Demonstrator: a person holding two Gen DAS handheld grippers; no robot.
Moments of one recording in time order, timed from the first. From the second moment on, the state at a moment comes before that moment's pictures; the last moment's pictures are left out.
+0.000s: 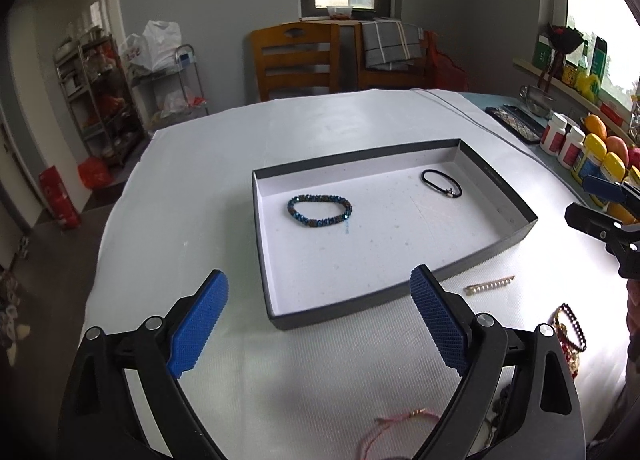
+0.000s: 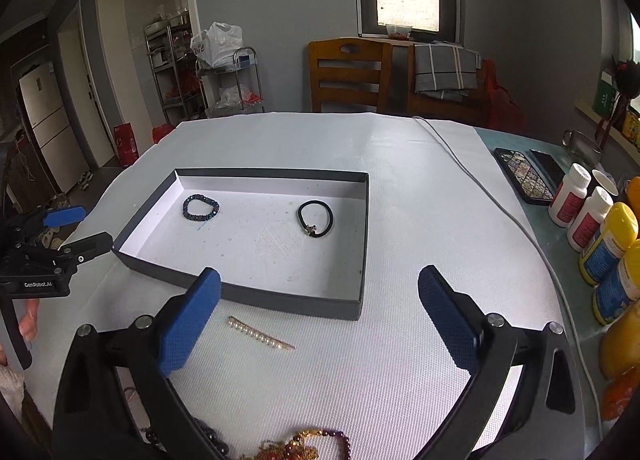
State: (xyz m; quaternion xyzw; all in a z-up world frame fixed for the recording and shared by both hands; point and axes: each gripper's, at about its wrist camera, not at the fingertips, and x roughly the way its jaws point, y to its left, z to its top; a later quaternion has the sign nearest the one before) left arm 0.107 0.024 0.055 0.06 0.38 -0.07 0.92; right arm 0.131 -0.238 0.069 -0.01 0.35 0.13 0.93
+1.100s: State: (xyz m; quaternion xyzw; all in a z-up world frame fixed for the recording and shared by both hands) left arm -0.015 0.032 -0.006 0.04 0.45 -0.15 0.88; right arm 0.035 -0.284 0.011 -0.04 0.43 0.14 0.89
